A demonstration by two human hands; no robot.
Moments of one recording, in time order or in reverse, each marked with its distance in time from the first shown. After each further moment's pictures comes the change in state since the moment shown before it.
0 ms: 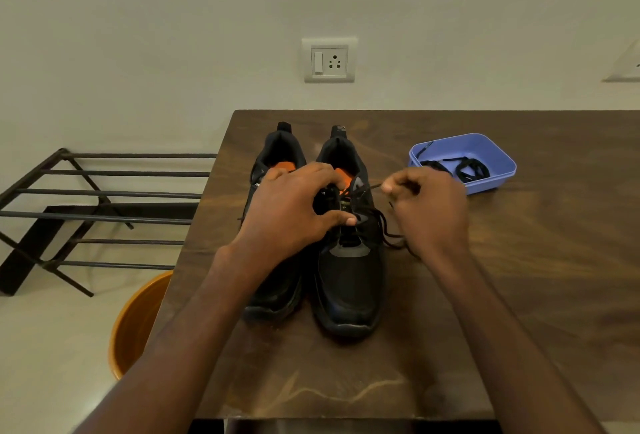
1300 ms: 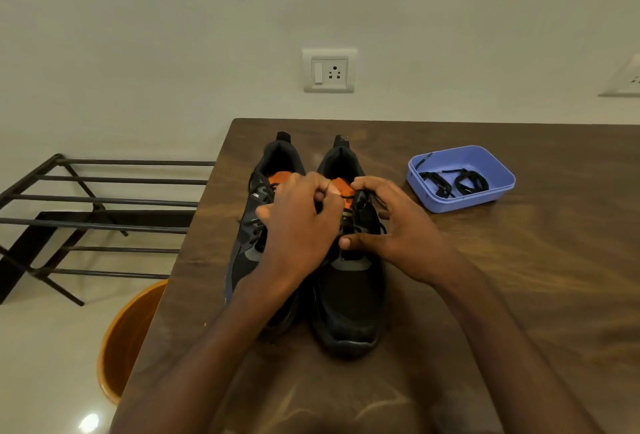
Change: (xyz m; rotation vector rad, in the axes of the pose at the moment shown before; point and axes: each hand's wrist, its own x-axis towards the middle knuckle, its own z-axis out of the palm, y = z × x) left_hand 0.000 0.023 0.021 -0.370 0.214 -0.368; right_hand 0.007 0.014 0.012 0.226 -0.476 -0.266
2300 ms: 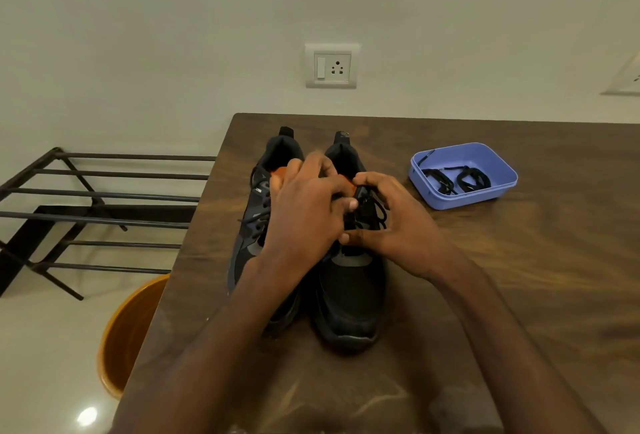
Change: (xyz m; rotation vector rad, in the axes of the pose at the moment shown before) left_hand 0.012 -0.010 0.003 0.343 0.033 0.274; right_hand 0.002 0.000 0.005 0.032 0.020 0.018
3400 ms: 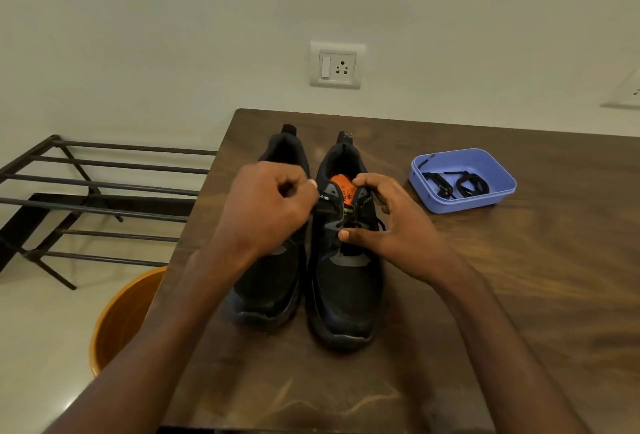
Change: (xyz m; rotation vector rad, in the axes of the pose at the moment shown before) left_hand -0.006 -0.018 -0.053 -0.374 -0.086 -0.161; right_hand -0.002 -0.005 -0.003 -0.040 -0.032 0.029
